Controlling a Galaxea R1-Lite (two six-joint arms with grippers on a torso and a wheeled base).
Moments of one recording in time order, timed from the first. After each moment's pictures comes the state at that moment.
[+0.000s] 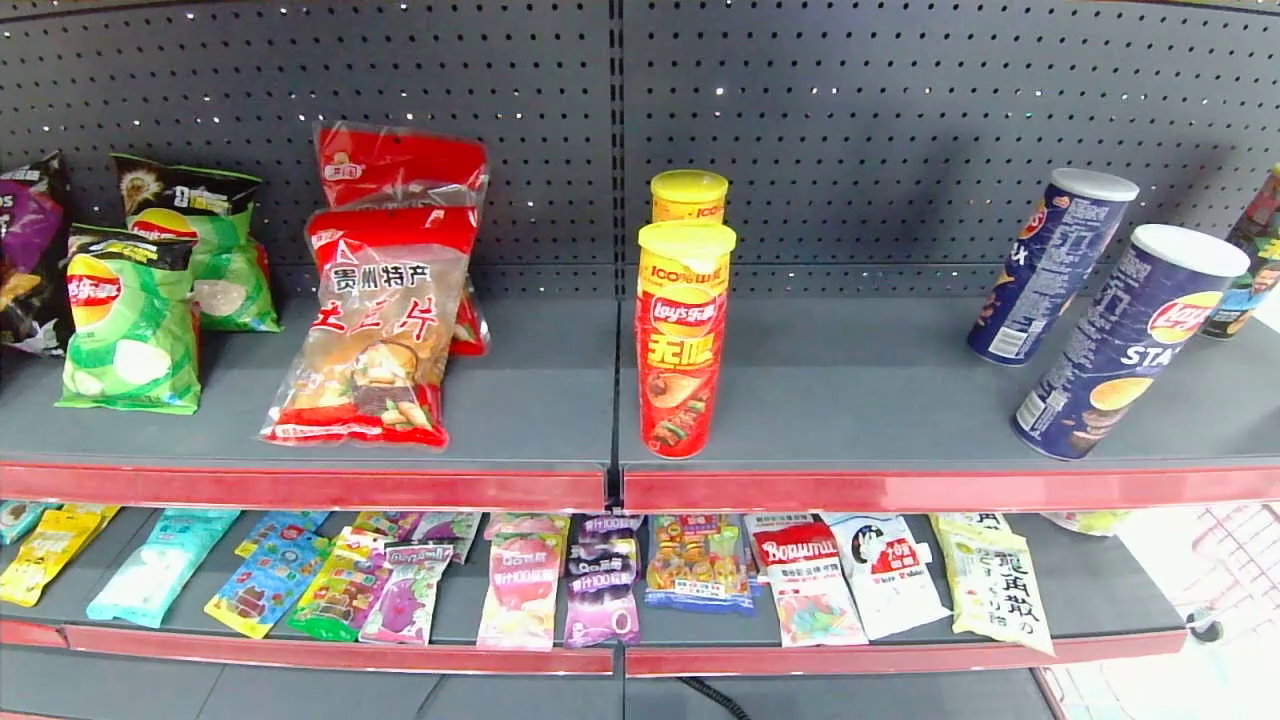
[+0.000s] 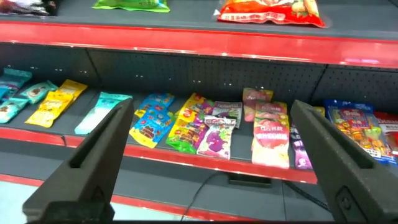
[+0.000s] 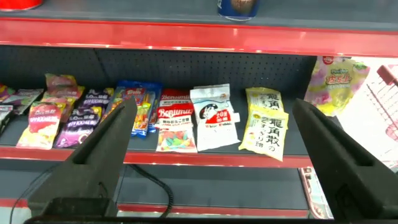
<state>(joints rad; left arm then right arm) 0.00 0.00 -0.06 0.08 0.16 0.01 0.07 0.09 0.00 -0.05 -0.07 -0.04</state>
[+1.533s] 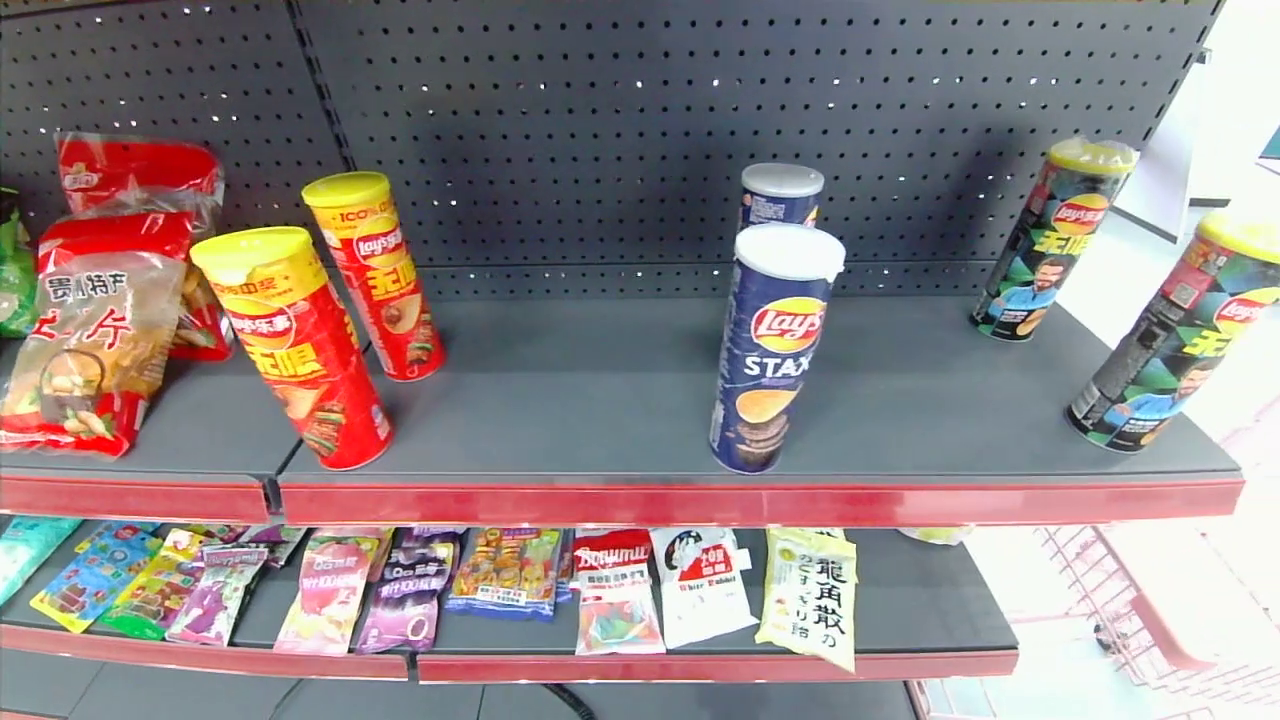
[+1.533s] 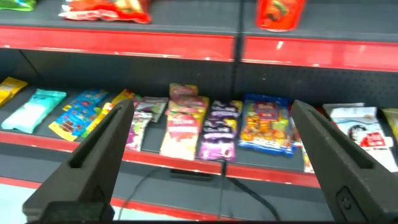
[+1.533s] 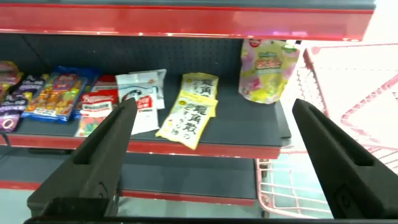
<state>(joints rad) 0.00 0.00 -0.06 0.08 0.16 0.01 0.07 0.09 0.00 0.00 -0.02 -0.01</state>
